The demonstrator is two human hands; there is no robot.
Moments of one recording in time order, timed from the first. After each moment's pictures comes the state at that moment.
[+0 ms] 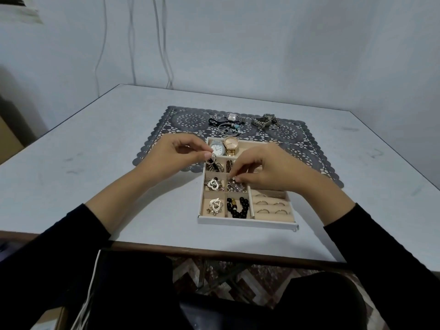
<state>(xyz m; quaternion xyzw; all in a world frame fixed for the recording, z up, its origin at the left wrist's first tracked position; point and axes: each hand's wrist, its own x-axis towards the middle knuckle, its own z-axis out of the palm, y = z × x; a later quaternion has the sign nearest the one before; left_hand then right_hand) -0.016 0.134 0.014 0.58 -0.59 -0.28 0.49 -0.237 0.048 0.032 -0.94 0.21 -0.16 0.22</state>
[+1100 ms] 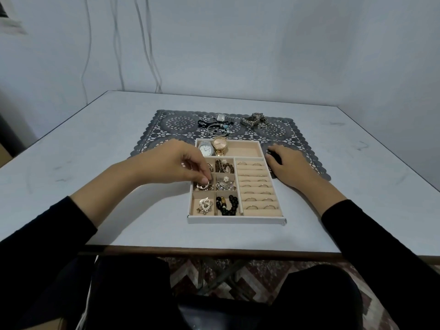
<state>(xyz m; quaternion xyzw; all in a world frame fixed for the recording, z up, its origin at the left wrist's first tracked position) -0.023 0.128 0.036 0.54 -0.78 -0.23 0.22 -0.289 -0.008 -0.022 -0.84 0.48 -0.22 0.10</state>
